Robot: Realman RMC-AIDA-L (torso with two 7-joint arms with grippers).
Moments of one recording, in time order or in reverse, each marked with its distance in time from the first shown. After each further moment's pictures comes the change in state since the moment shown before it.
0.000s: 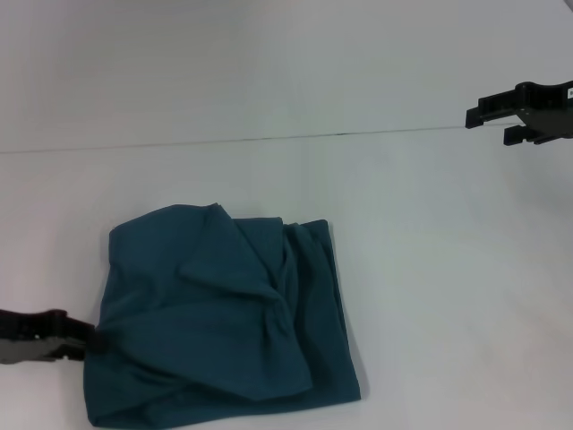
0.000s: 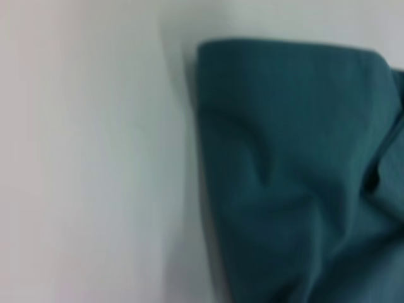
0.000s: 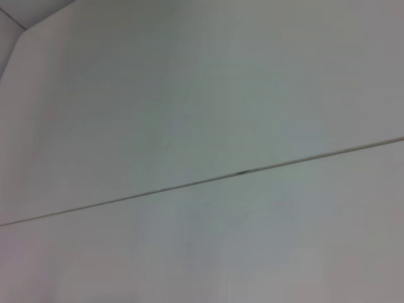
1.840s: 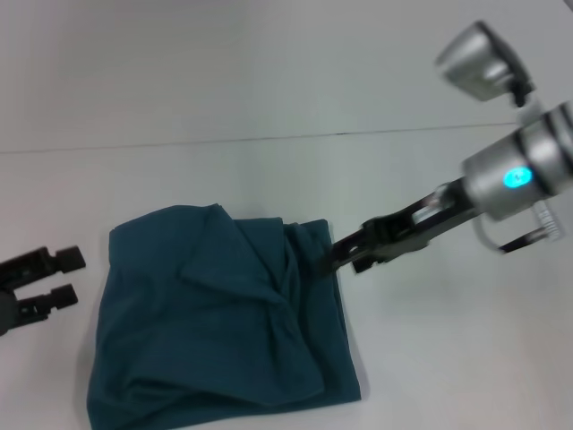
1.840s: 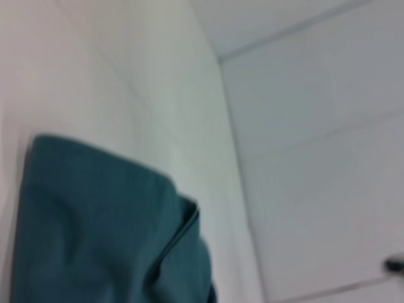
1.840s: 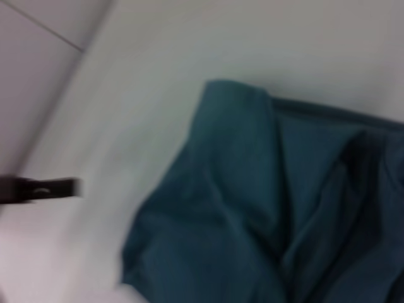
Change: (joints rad) left arm 0.136 -0.022 -0.429 -0.106 -0.308 0.239 0.223; right arm 0.081 0.151 -0.210 0.128 0.105 -0.186 -0.199
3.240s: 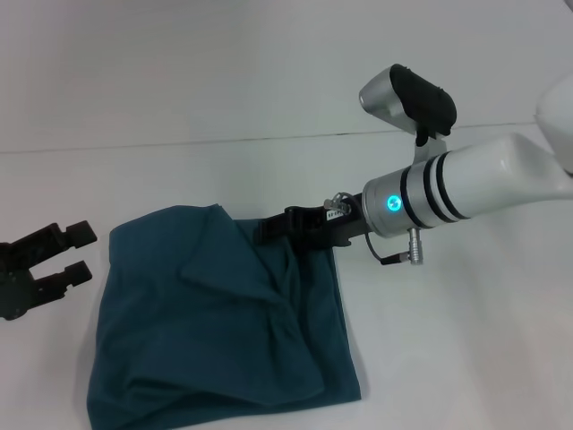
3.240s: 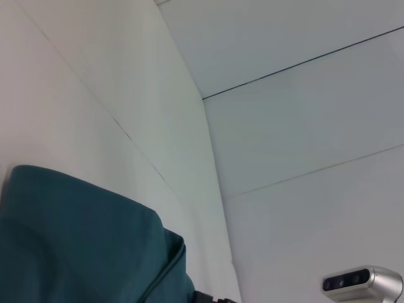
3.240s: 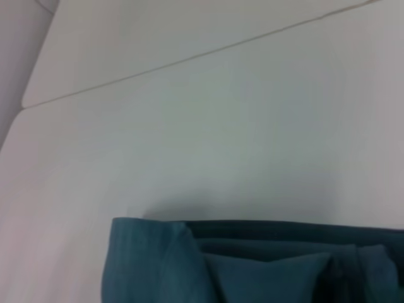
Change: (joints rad) left arm -0.016 -0.038 -0.060 -0.048 -0.037 -0.062 0.036; right arm 0.110 0.096 -0.095 0.359 0.160 0.654 0.067
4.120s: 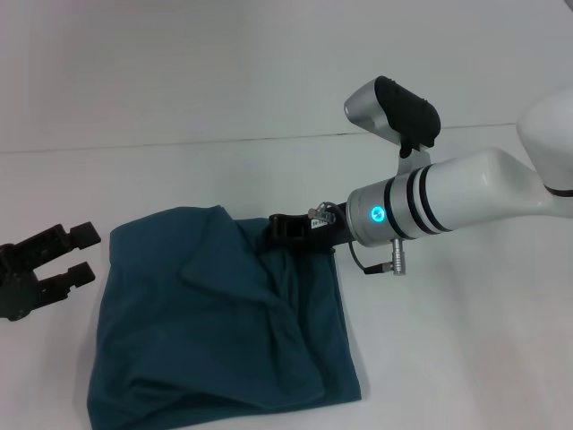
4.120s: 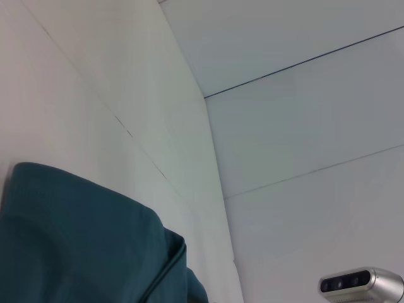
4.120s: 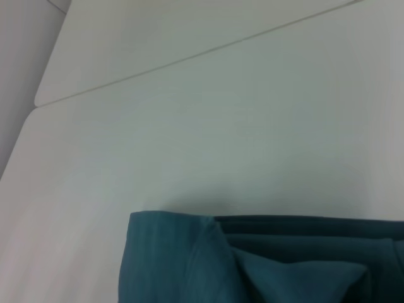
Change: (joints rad) left arm -0.001 -0.006 0.006 0.000 0.000 -0.009 0.001; right arm 0.030 0.008 -0.012 0.095 0.096 0.062 -0.086
